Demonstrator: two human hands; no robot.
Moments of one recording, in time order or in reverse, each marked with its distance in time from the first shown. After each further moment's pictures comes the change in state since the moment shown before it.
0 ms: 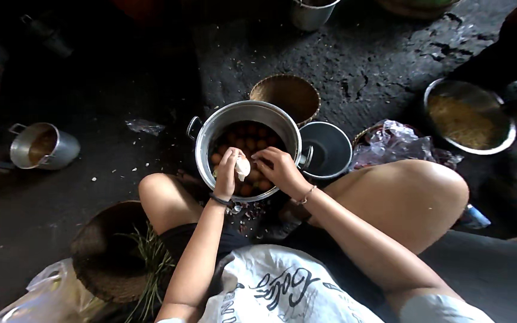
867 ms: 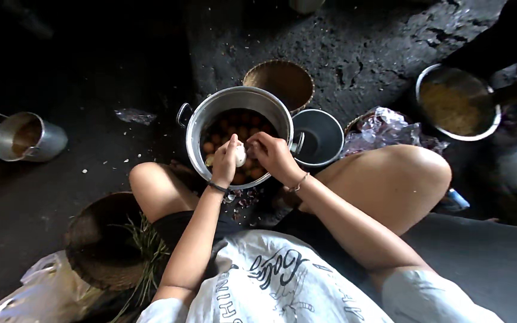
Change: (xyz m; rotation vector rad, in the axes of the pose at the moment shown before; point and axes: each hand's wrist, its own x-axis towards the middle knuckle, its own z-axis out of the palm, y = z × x) left_hand 0.003 0.009 0.019 0.135 0.050 -0.124; right_hand -0.011 -0.006 -0.006 -0.017 0.062 -0.033
